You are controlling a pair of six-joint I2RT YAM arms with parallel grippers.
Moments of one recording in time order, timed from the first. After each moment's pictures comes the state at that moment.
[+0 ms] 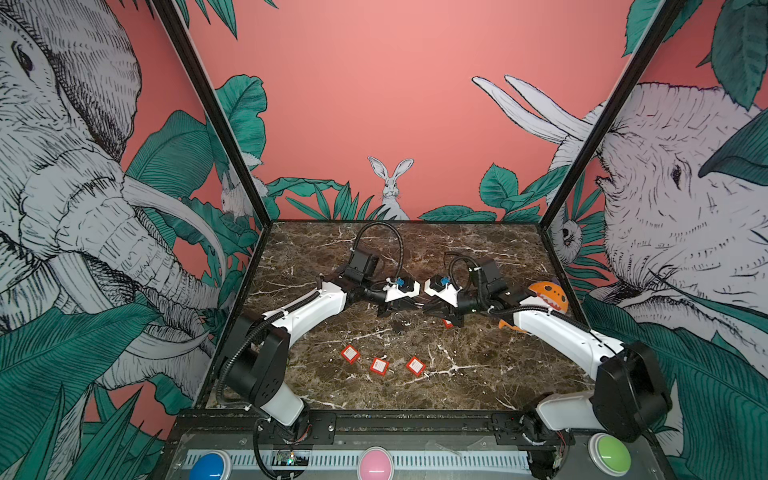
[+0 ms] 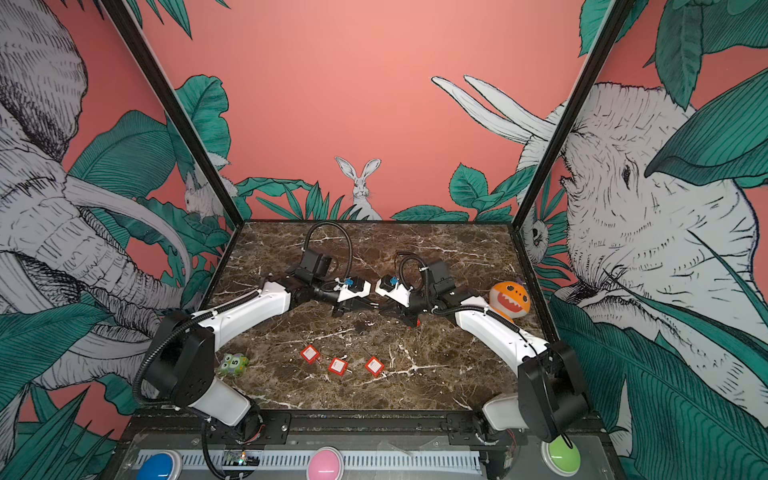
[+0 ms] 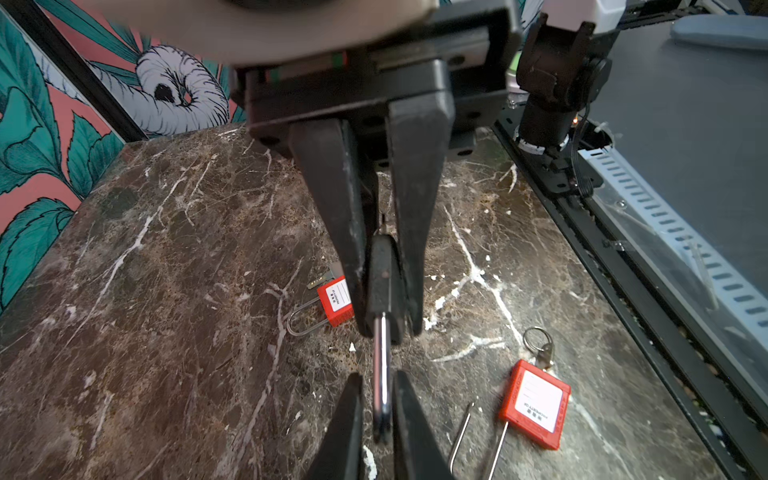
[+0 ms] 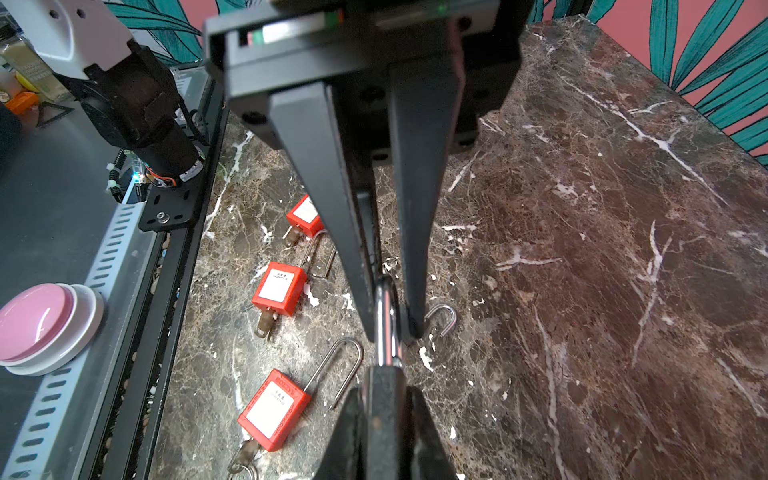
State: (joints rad) left arm -0.57 1.57 1.06 -0.32 0.97 0.90; right arm 0.51 1.38 0.94 -0.38 -0.79 -0.62
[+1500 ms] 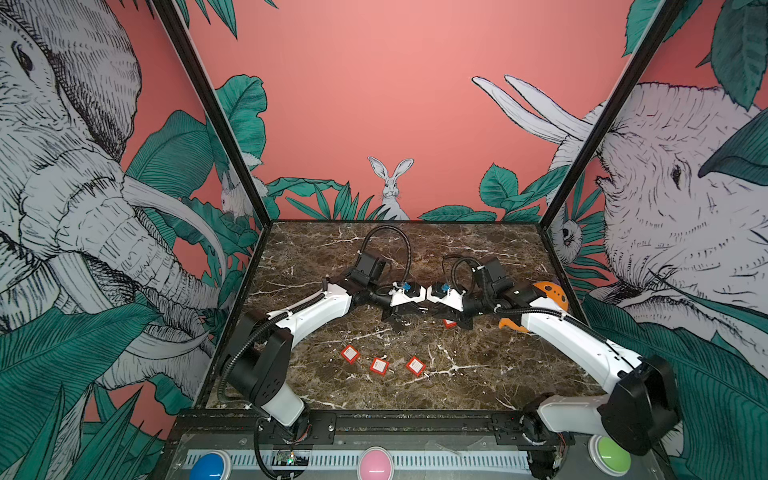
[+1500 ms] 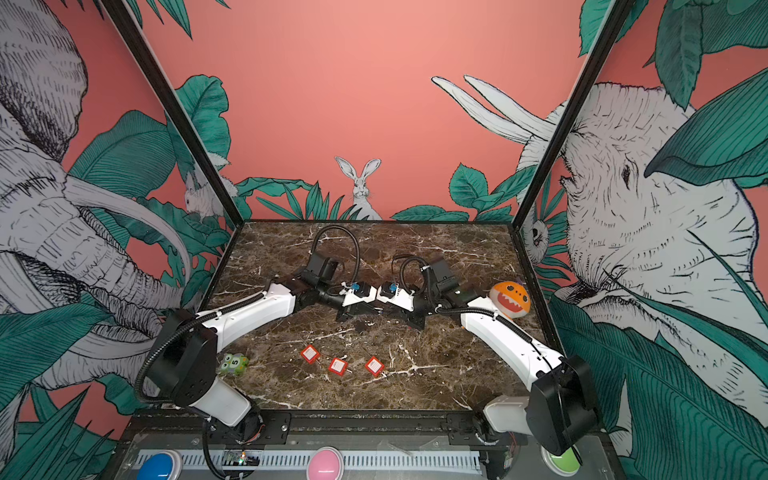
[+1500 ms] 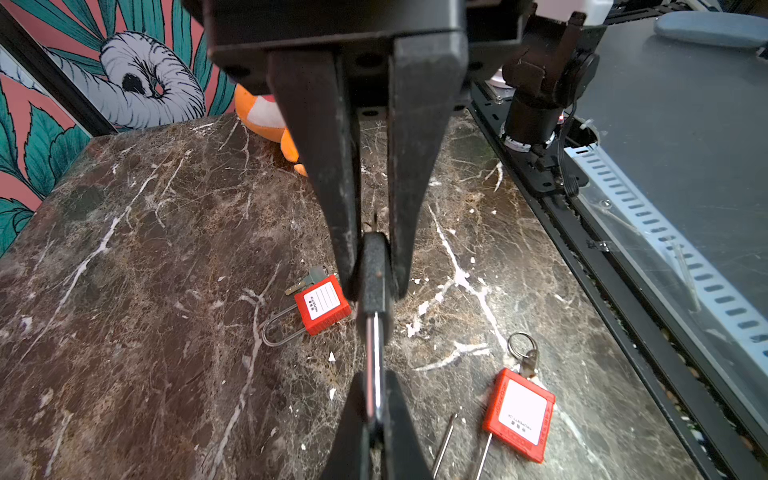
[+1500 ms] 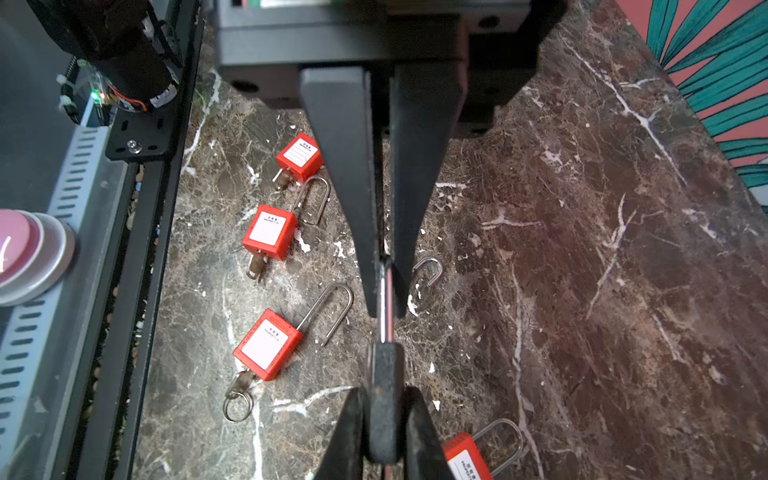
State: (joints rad) left arm -0.62 1.58 1.06 -0.32 0.94 0.88; right arm 0.52 1.31 1.00 -0.60 -0.64 -0.77
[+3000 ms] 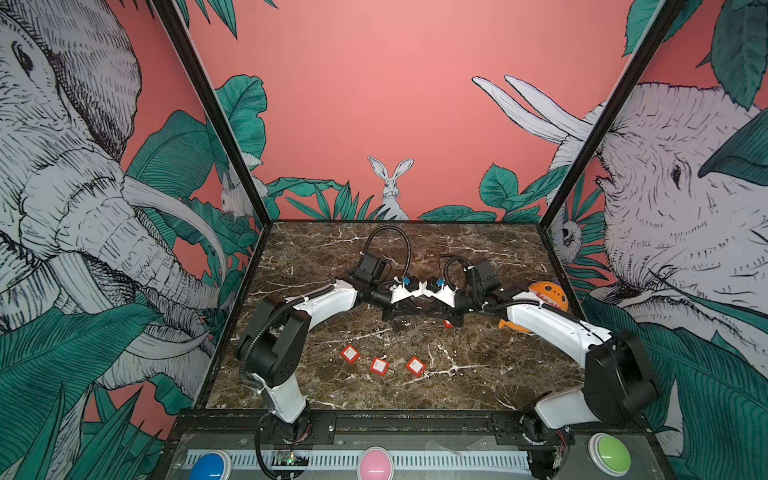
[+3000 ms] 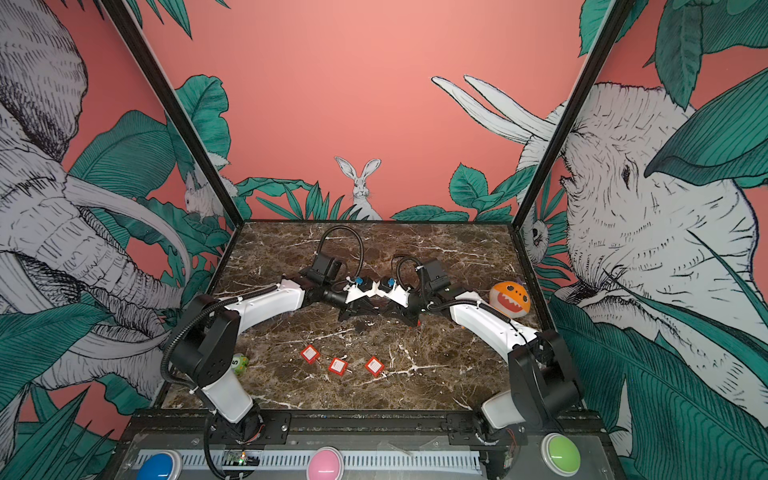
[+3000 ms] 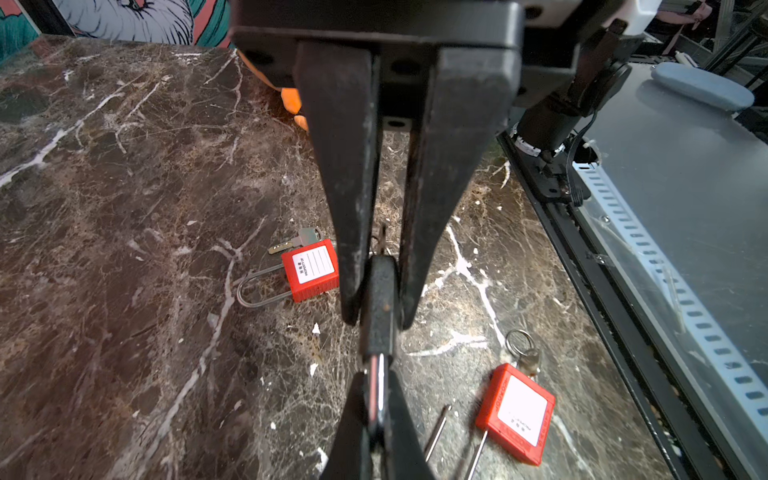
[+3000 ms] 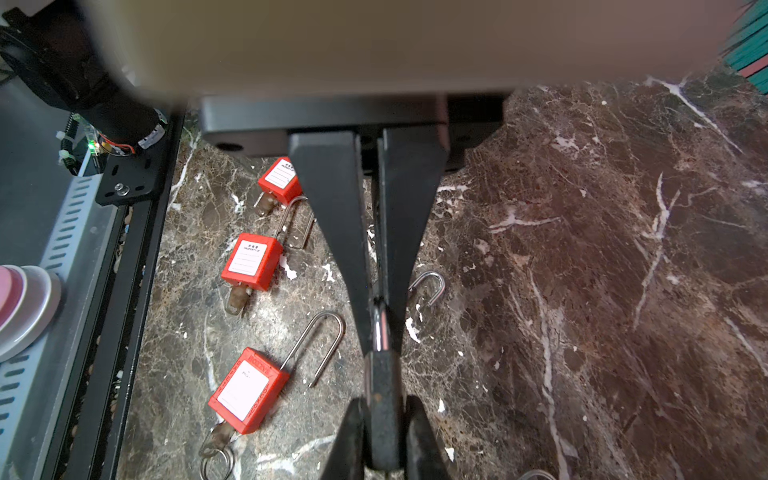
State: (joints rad) left arm -0.59 1.71 1.08 -0.30 0.98 0.76; right arm 0.51 1.46 0.97 -0.42 -0.71 -0.64
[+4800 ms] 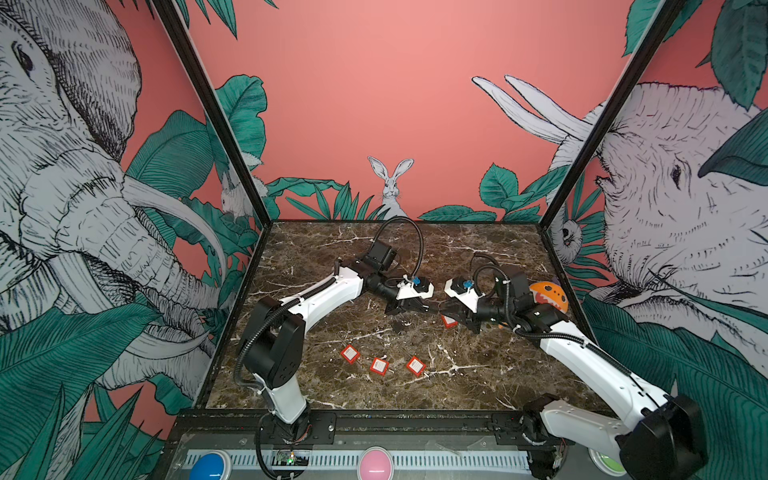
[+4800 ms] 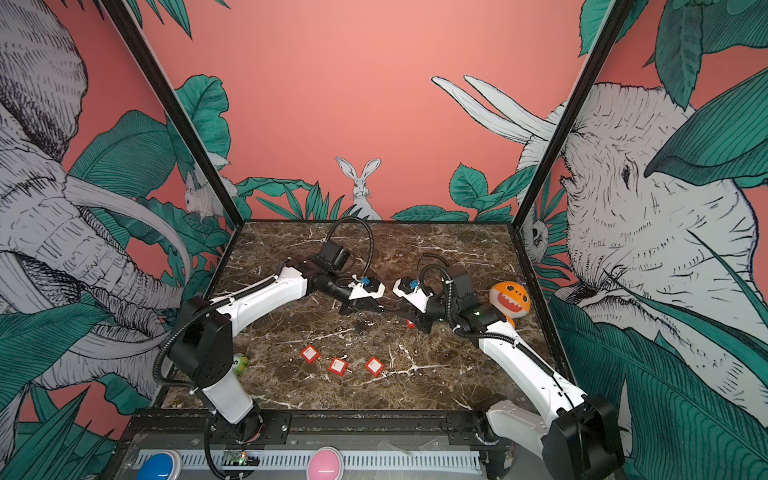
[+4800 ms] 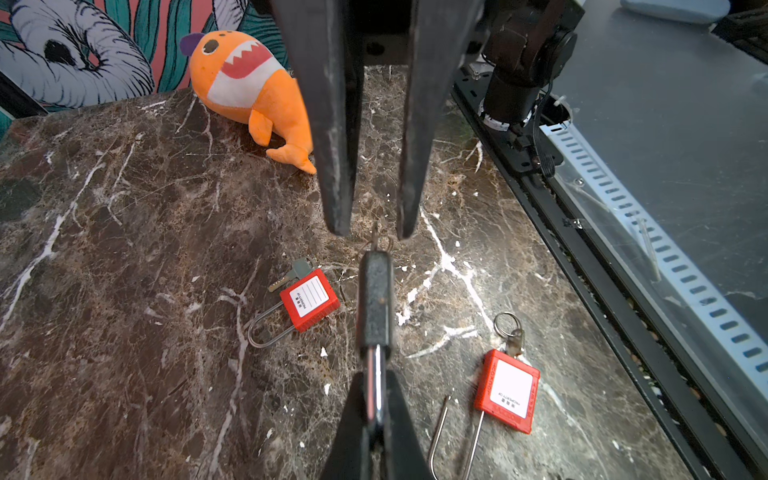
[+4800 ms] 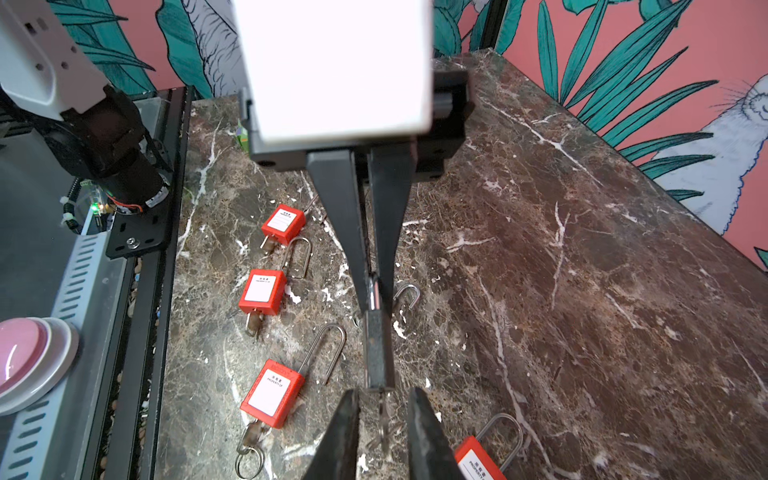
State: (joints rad) left arm -0.64 1.72 1.31 -0.65 0.92 1.04; right arm 0.44 1.11 0.80 -0.35 -0.71 -0.50
